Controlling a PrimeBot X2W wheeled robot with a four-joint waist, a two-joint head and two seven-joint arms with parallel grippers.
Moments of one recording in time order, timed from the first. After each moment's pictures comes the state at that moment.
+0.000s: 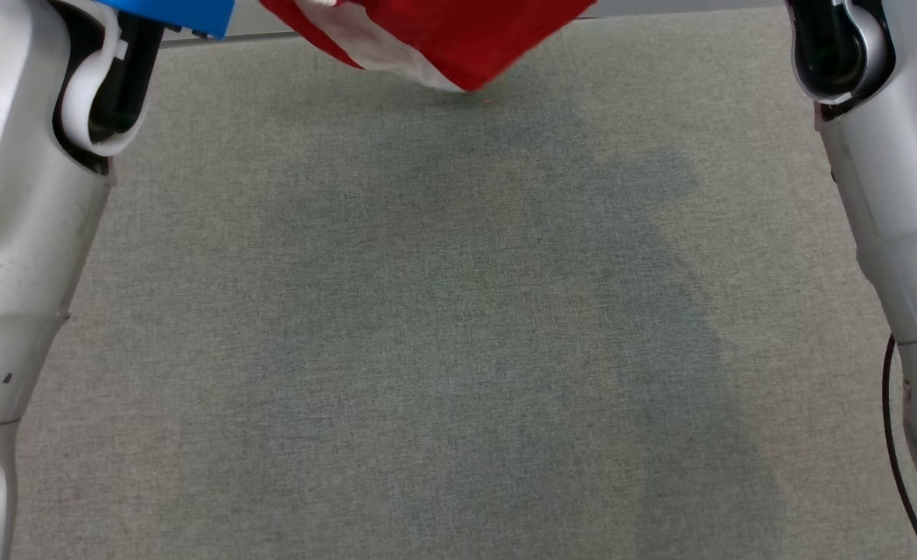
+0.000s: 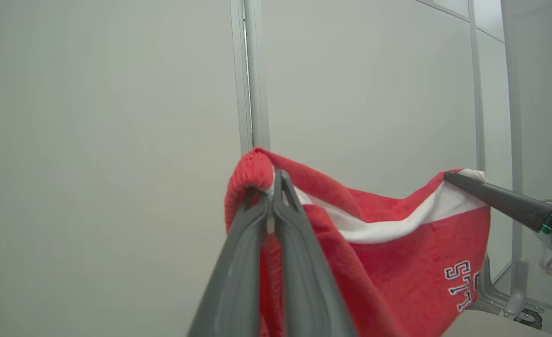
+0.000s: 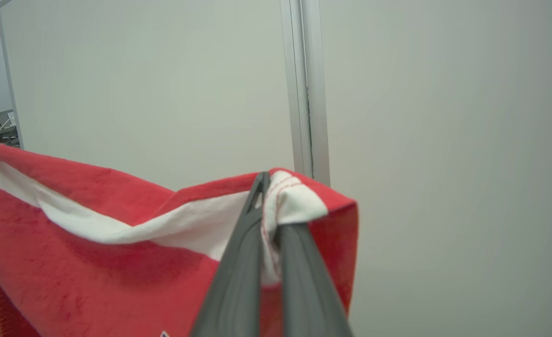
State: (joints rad) left arm -1.20 0.41 -0.61 0.43 -0.70 -0.13 -0.26; right arm -1.29 -0.19 0.32 0.72 0.55 0.13 -0.26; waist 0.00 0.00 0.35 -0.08
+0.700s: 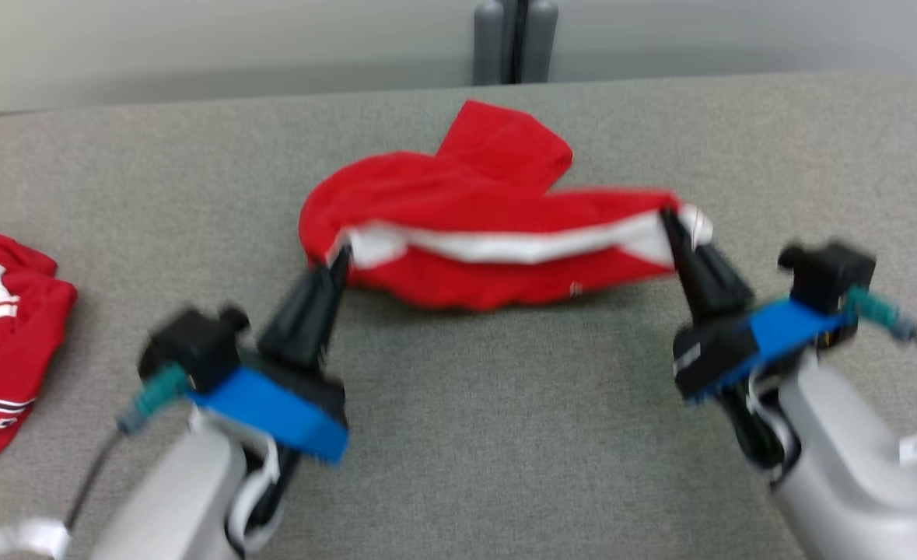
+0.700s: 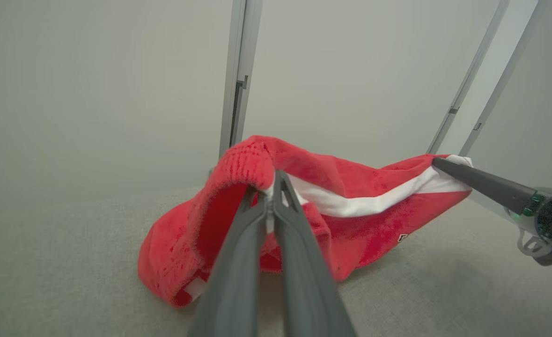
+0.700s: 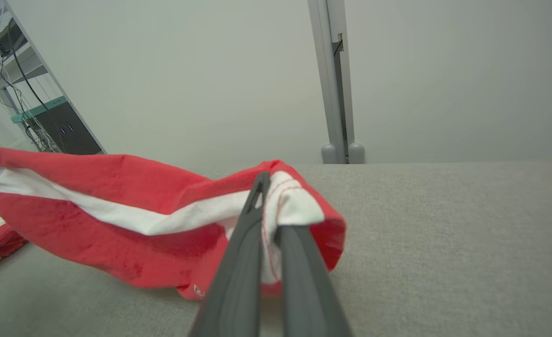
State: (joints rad) left arm -0.48 0.35 -0.58 0.27 -0.64 -0.13 -0.26; right arm -0.60 -0.26 0.41 0.52 0.62 0.13 -0.26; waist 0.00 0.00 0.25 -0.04
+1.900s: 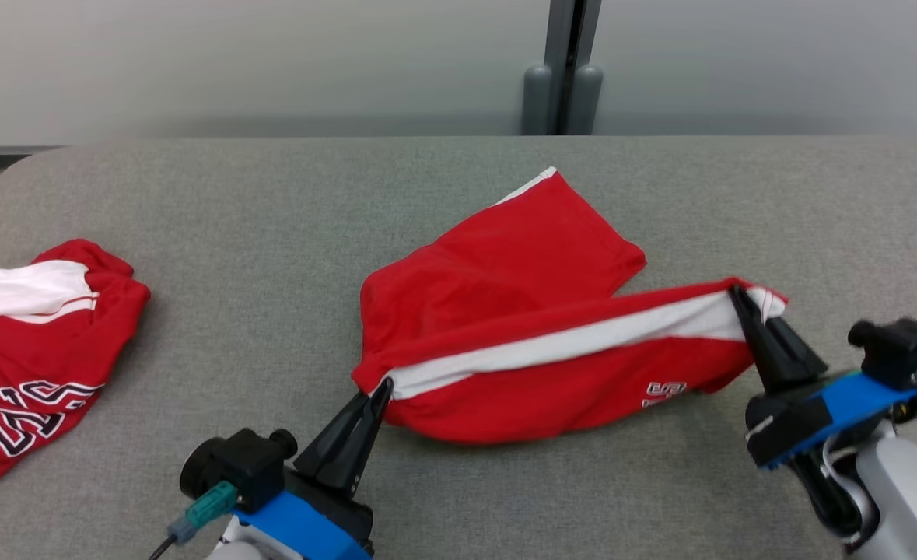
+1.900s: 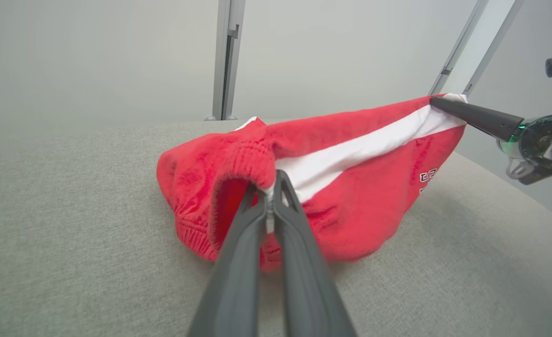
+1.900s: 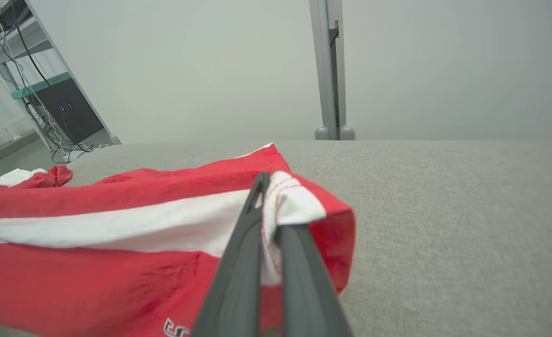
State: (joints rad) left arm -0.17 0.36 -0.64 0.19 -0.58 -0.13 -0.26; right arm -0.27 -0.39 0.33 0.32 0.62 0.13 -0.22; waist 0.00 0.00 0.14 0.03
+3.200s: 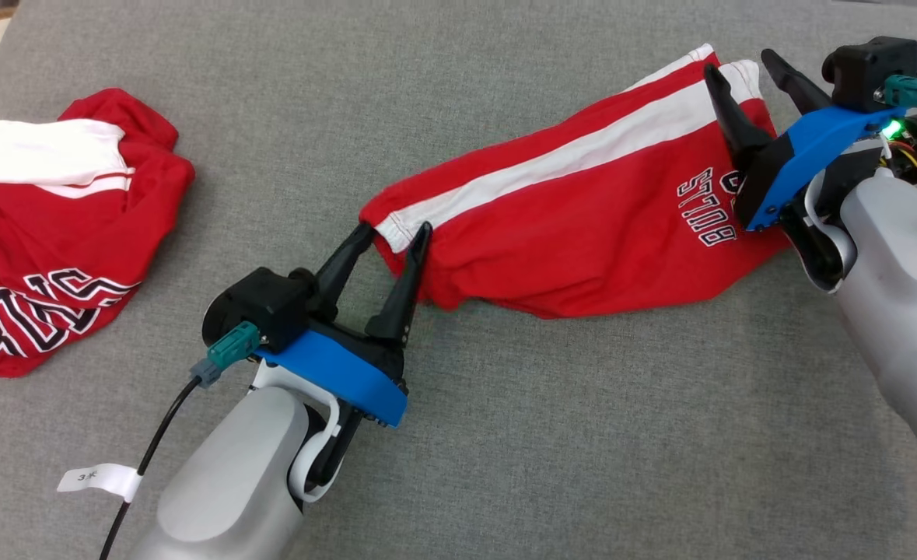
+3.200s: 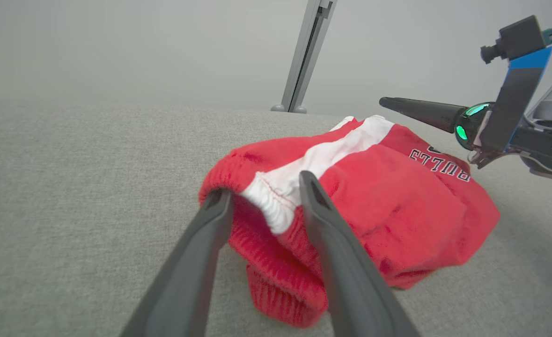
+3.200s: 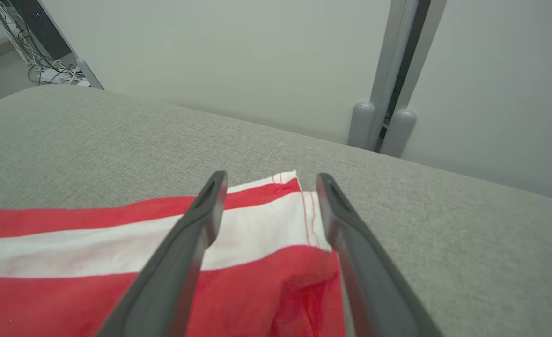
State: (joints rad) left arm -0.53 0.21 -0.63 0.40 -0.62 -0.13 -0.26; right arm -1.11 -0.32 0.69 1.07 0.70 0.13 -0.21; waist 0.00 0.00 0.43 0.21
